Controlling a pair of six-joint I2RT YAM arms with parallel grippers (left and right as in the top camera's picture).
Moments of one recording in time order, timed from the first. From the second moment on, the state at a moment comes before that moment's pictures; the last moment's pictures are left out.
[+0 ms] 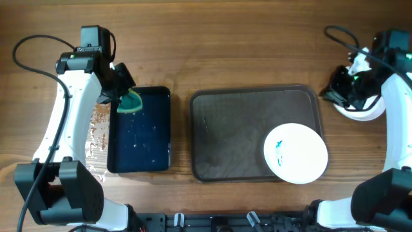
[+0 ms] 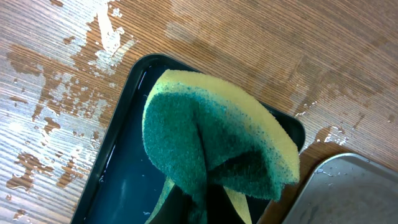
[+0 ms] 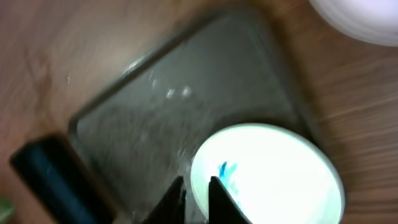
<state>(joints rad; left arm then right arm) 0.03 1.67 1.42 -1.05 0.00 -0.45 -0.25 1.61 1.47 -1.31 -0.37 0.26</state>
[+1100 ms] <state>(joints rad) 0.03 1.67 1.42 -1.05 0.00 -0.42 -0.22 1.18 0.58 -1.02 -0.23 0.73</state>
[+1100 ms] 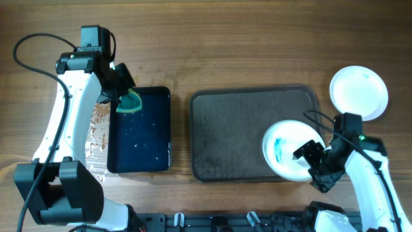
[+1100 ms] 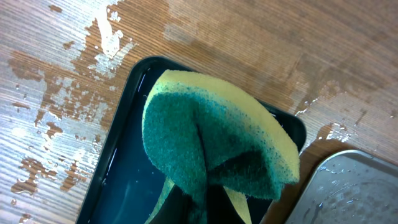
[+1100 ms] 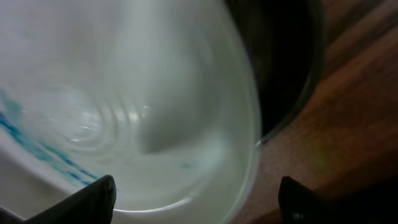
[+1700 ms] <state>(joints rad) 0.03 1.67 1.42 -1.09 0.00 -0.42 -0.22 1.18 0.51 -0.80 -0.26 0.76</state>
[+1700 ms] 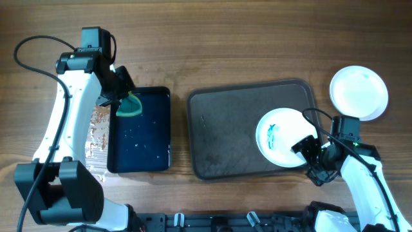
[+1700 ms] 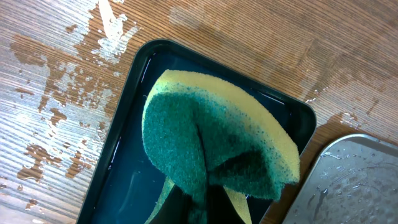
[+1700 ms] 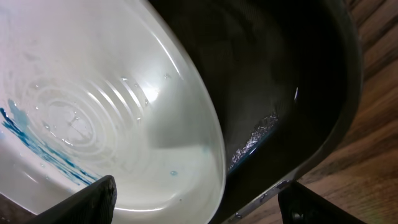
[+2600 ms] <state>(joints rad) 0.03 1.67 1.42 -1.08 0.00 -0.42 -0.22 1.42 0.70 -0.86 -0.20 0.76</state>
